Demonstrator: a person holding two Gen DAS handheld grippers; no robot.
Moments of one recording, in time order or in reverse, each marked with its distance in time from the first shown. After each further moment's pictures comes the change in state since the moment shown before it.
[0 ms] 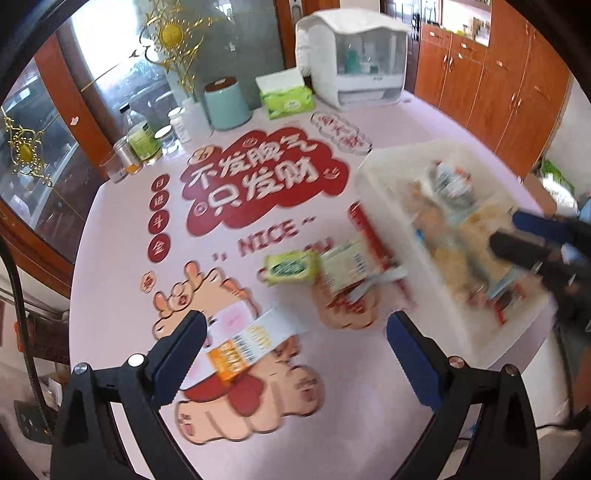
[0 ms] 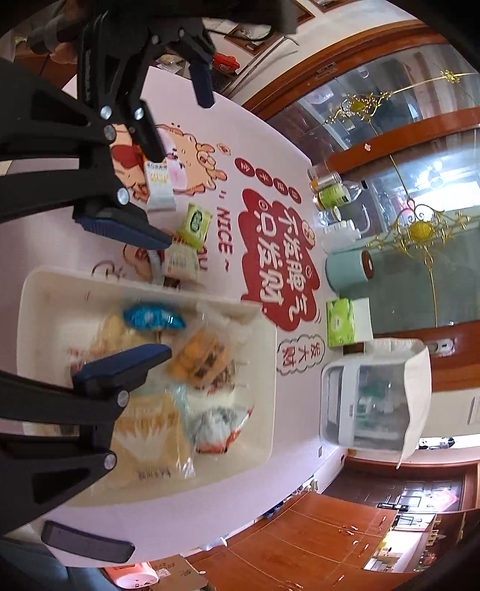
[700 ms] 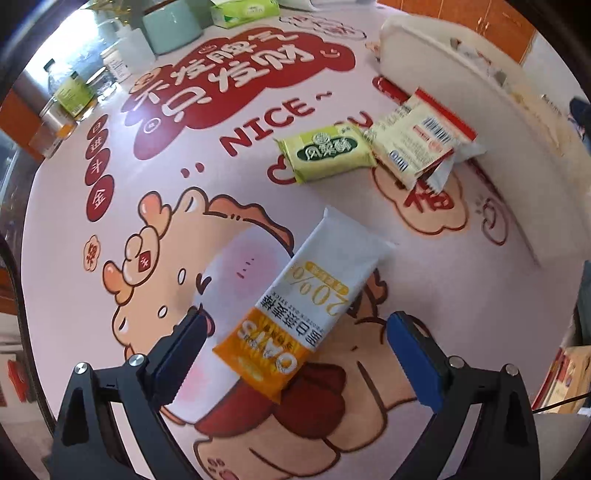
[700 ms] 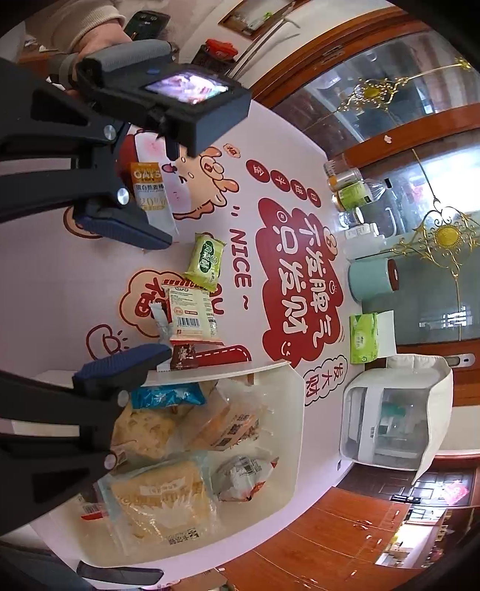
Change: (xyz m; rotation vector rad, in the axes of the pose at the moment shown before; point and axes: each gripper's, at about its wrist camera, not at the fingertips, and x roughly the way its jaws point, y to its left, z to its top) left arm 0.143 0.052 -0.048 0.201 0.224 -0.126; right arm 0.059 0.080 -0.011 0.037 0.054 -0.068
